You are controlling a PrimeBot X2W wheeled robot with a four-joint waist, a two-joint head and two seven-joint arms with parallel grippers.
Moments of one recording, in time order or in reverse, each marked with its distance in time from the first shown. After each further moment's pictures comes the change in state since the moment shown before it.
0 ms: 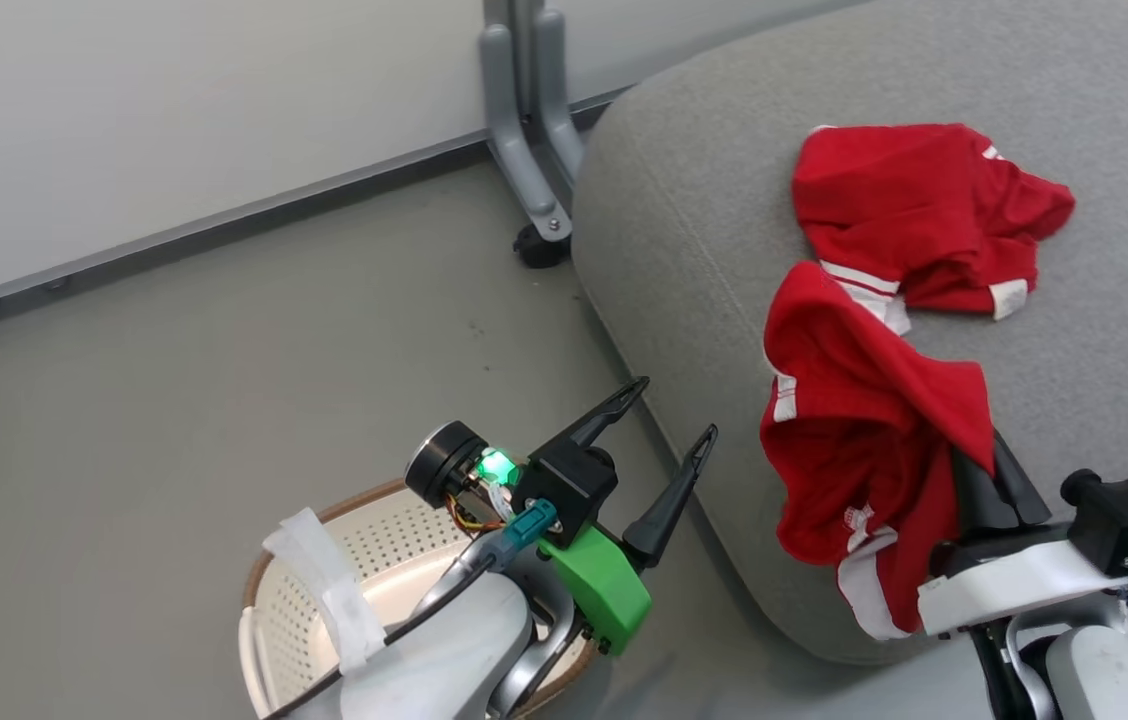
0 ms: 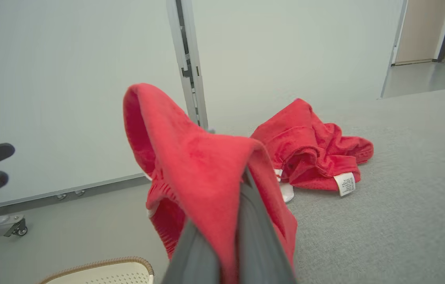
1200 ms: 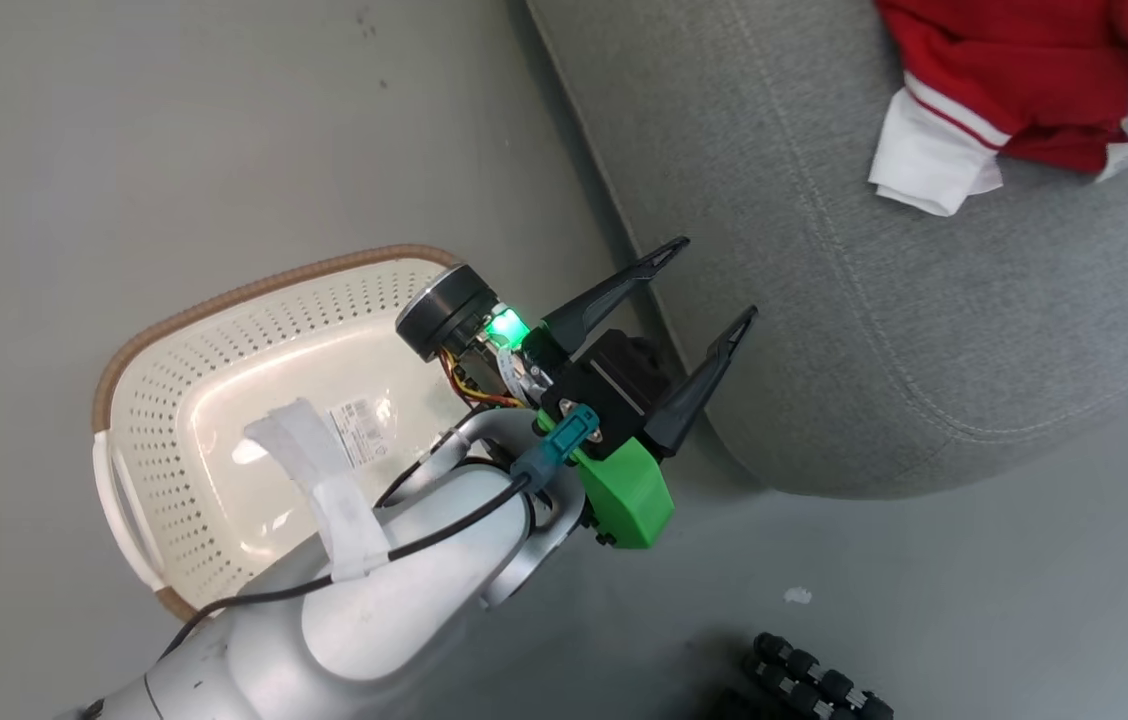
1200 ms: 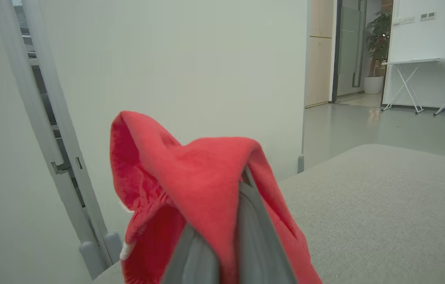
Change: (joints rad) left arm -0.218 0.084 -0.039 -0.199 0.101 0.016 0.168; right arm -0.905 -0.188 -0.336 0.422 0.179 -0.001 0.000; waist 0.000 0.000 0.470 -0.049
